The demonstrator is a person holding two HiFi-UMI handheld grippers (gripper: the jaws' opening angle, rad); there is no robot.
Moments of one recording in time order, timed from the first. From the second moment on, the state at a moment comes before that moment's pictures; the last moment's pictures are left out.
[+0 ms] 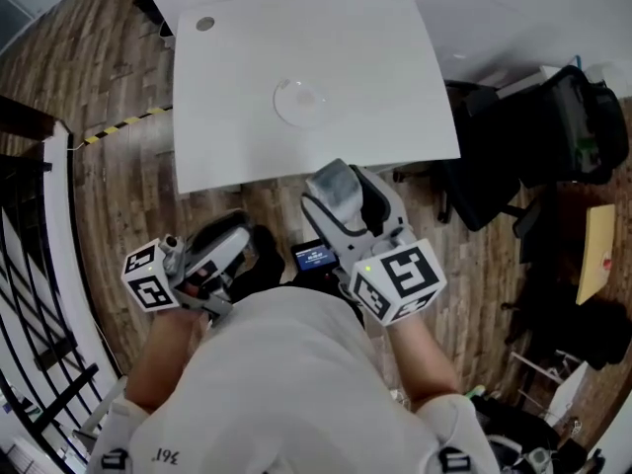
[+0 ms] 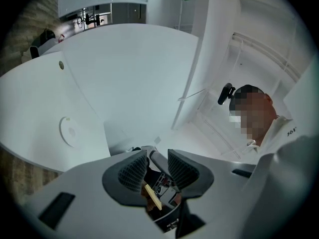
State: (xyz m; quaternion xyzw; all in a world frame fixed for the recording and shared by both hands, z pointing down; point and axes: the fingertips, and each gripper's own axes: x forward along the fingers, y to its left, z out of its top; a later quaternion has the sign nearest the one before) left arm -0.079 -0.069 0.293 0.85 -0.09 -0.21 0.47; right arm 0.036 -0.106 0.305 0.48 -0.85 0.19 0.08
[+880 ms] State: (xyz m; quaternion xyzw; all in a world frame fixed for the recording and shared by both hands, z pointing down) left arm -0.053 -0.118 0.331 0.84 -0.12 -0.19 0.49; right arm 0.067 -0.160 0.349 0.47 -0.85 0.20 0.13
